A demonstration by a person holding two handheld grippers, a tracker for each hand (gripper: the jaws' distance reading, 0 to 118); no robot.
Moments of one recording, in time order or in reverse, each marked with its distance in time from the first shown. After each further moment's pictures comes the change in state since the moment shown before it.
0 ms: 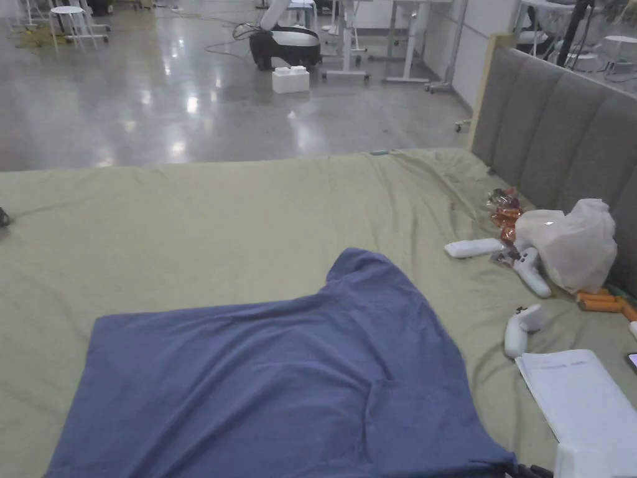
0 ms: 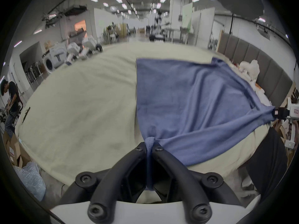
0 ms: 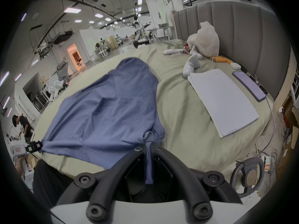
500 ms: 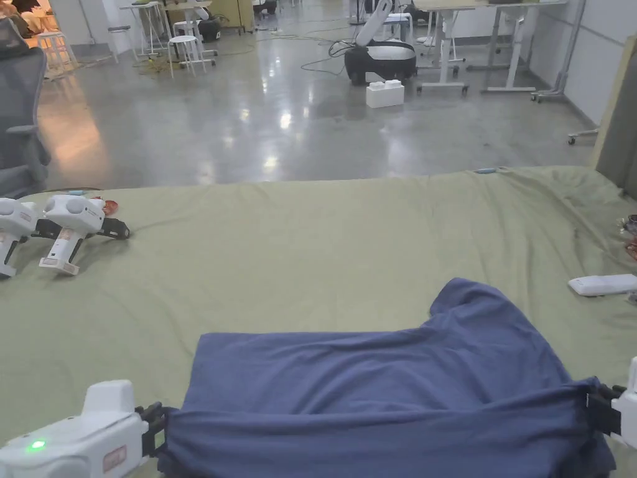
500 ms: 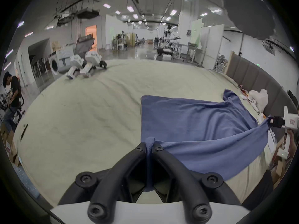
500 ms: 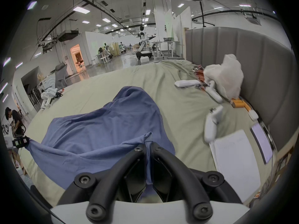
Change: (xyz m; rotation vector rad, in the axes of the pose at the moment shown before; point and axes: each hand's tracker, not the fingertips) left arm -0.011 0.146 -0.093 -0.033 0.030 0.123; right arm -0.062 0.161 -0.109 0.064 -0.064 0.133
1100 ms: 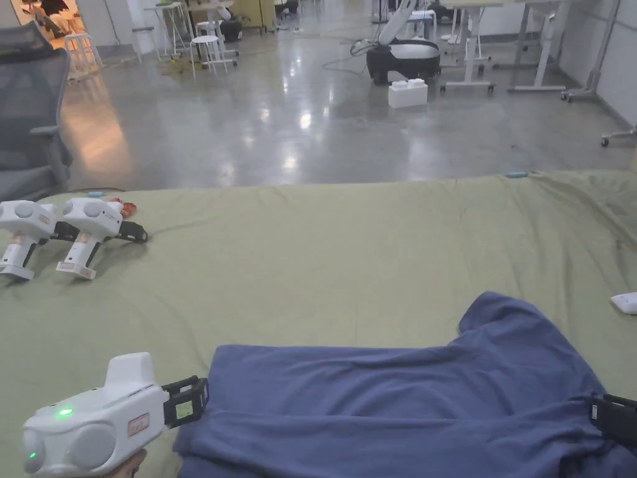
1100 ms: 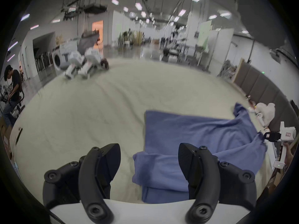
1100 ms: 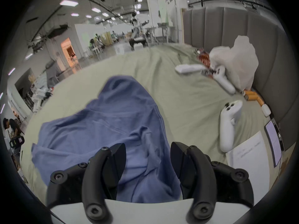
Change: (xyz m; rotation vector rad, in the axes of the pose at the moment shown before) left arm -0.006 0.034 -0.003 0.144 -0.013 0.014; right arm 0.014 0.010 -0.032 -0.057 0.013 -0.064
